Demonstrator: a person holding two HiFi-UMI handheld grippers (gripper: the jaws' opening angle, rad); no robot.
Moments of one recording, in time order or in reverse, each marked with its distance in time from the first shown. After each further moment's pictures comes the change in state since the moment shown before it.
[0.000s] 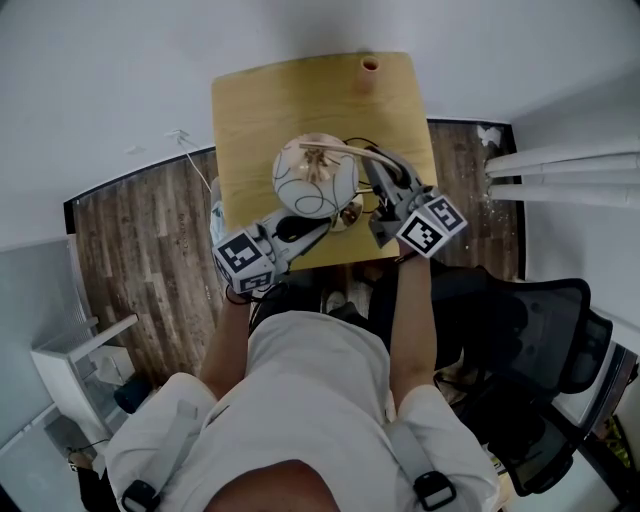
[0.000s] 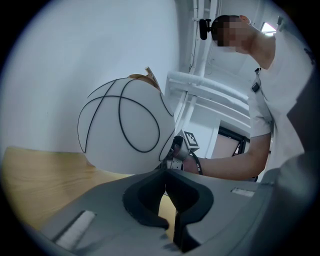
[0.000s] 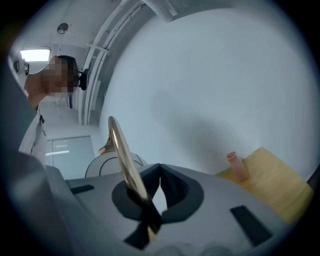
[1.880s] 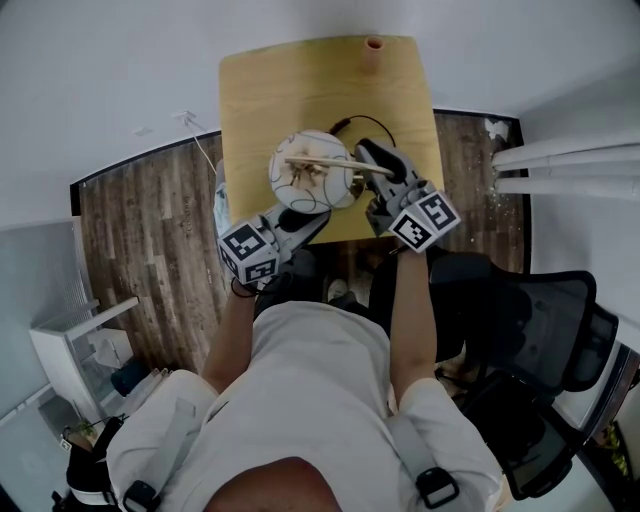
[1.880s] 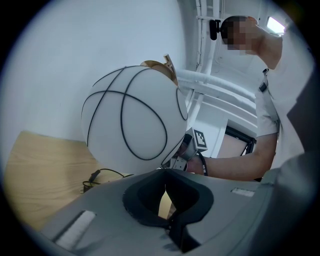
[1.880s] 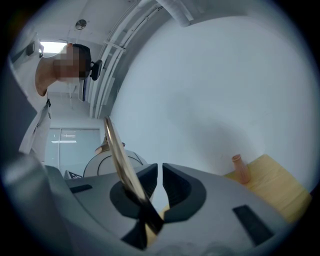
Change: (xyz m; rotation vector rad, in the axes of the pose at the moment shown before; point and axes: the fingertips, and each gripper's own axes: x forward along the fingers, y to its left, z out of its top) left arm -0.007 -0.028 -0.039 -0.061 0.006 0.092; right arm -0.027 0.035 -0.024 -0.122 -0.018 0.064
